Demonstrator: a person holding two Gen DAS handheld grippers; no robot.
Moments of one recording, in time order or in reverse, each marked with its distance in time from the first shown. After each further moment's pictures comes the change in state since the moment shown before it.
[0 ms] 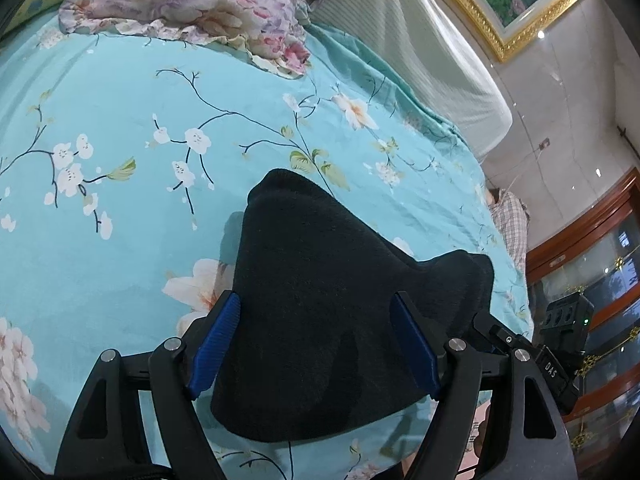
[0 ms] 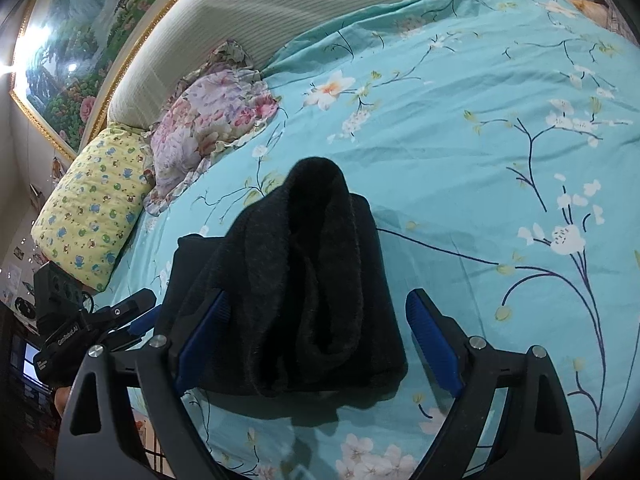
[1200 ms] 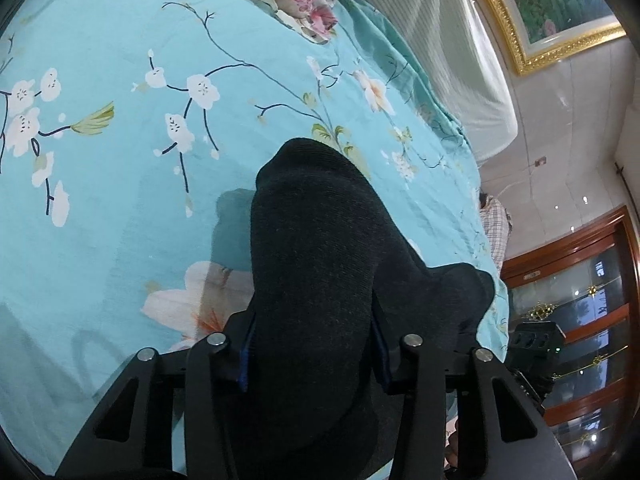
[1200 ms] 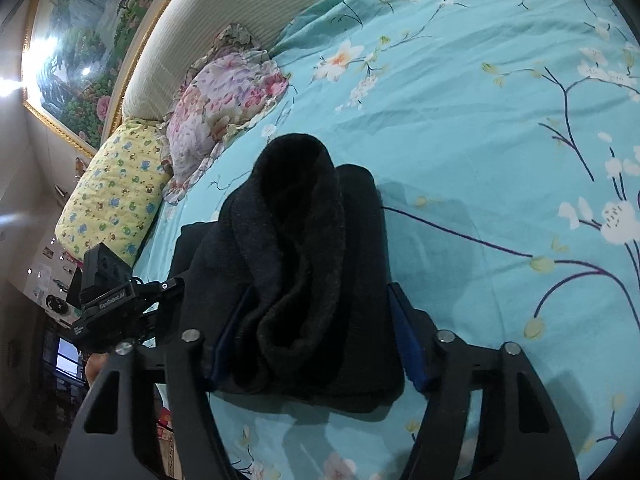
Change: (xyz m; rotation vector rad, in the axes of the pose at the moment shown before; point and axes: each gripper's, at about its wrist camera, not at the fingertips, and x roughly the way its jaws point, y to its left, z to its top) left arm 0.051 0.038 0.015 -0.145 0.091 -0.118; right arm 0.029 -0.025 -0.005 0.031 0.073 0.133
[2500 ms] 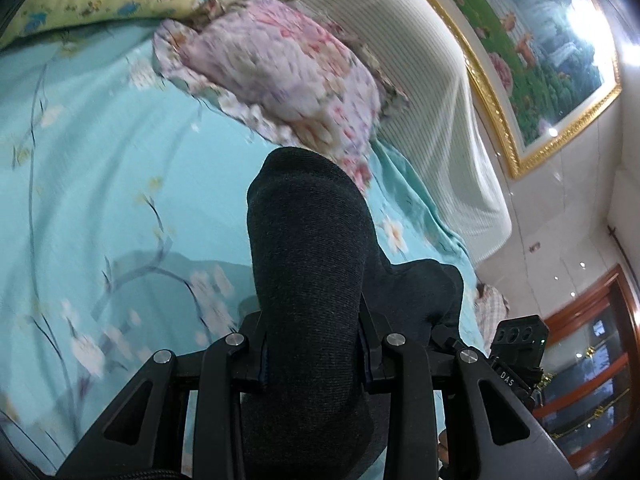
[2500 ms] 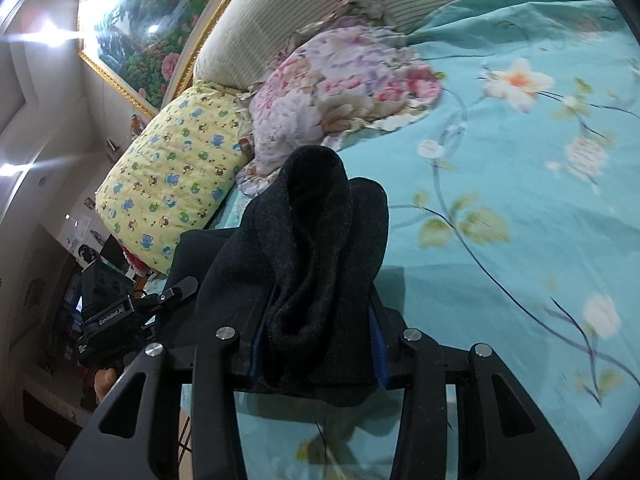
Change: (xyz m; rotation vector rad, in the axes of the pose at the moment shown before) left arm -0.165 0.080 0.062 -0.064 -0.342 0.023; right arm 0.105 0.142 0.066 -0.197 0.054 0.206
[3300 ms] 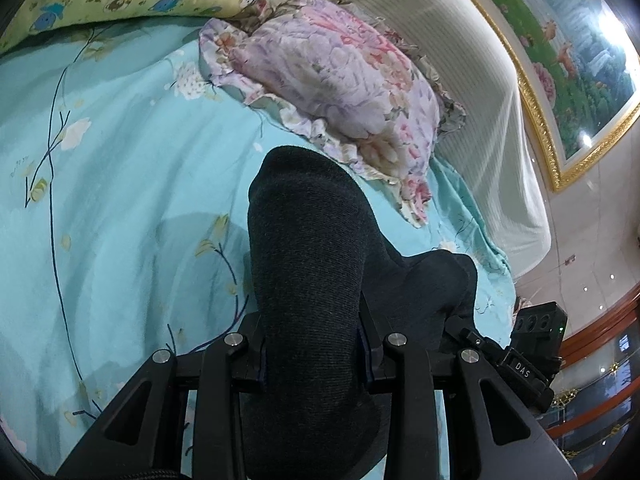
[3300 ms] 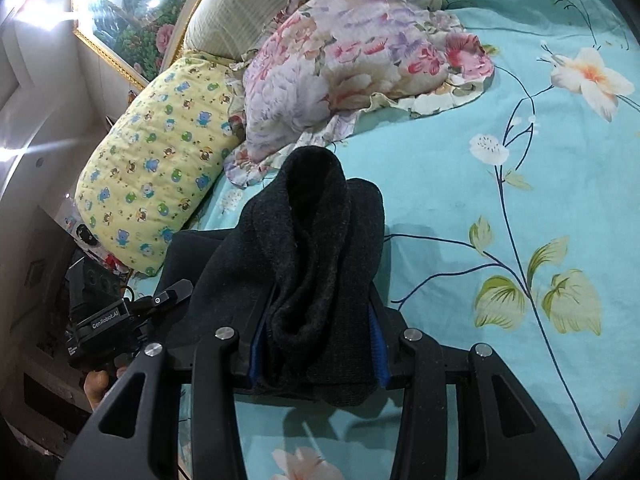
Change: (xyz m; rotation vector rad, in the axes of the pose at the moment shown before) left arm 0.031 0.049 0.029 -0.025 -0.011 0.131; right arm 0.091 -0.008 0.033 -0.039 0.090 0.011
